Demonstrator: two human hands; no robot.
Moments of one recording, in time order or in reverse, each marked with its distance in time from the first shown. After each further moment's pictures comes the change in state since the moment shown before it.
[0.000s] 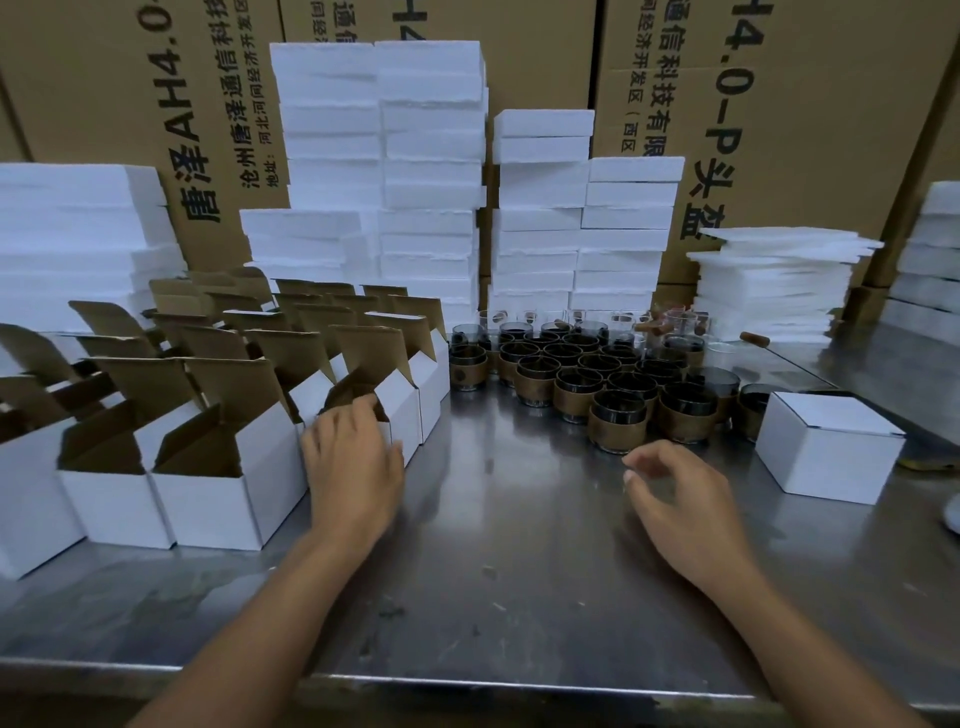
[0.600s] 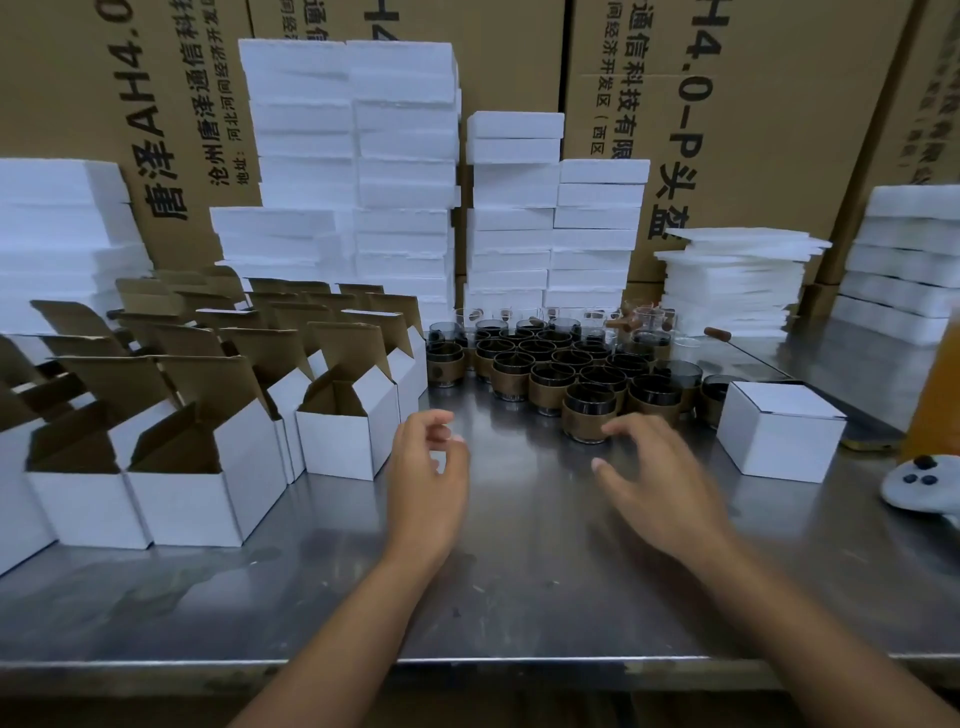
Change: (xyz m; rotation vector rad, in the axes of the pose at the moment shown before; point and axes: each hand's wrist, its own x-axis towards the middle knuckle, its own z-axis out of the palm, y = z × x) left_hand -0.043 0.065 0.011 -0.868 -0.072 -0.112; right_hand 0.001 -0.015 -0.017 -0.329 -0.050 -0.004
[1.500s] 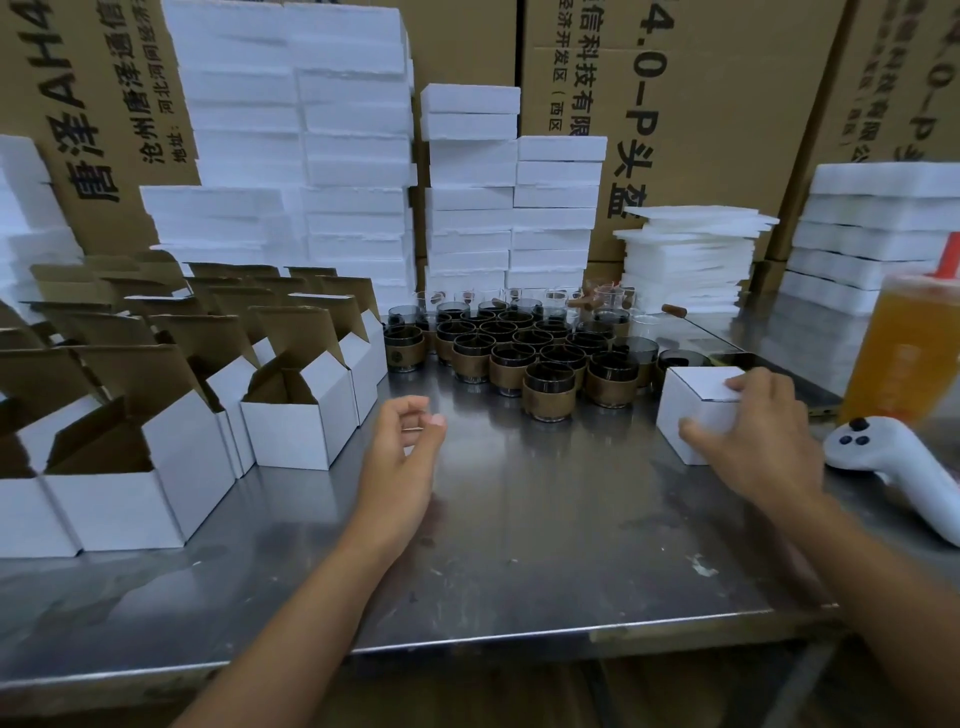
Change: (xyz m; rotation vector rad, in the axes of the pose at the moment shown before) left_hand -0.005 0.006 0.003 -0.191 -0.230 -0.082; right_hand 0.011 0.091 -0.046 -0.220 0.199 0.388
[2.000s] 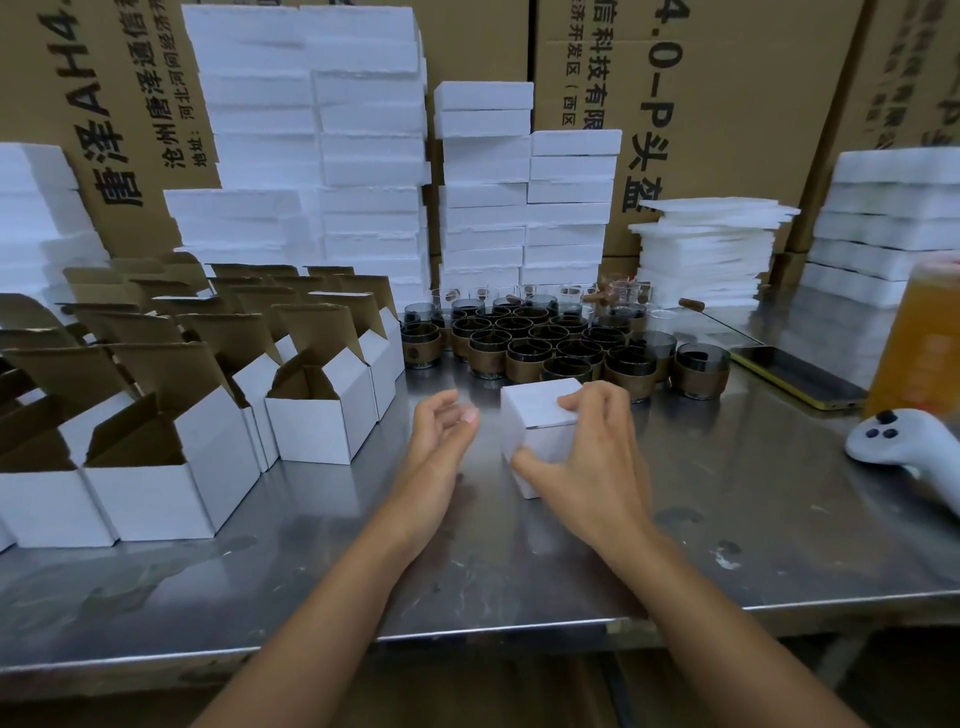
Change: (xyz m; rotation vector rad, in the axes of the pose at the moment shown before) left_hand -0.001 -0.005 -0.002 -0.100 -0.224 -0.102; right_hand -0.088 -0.120 0.030 0.388 -0.058 -0.306
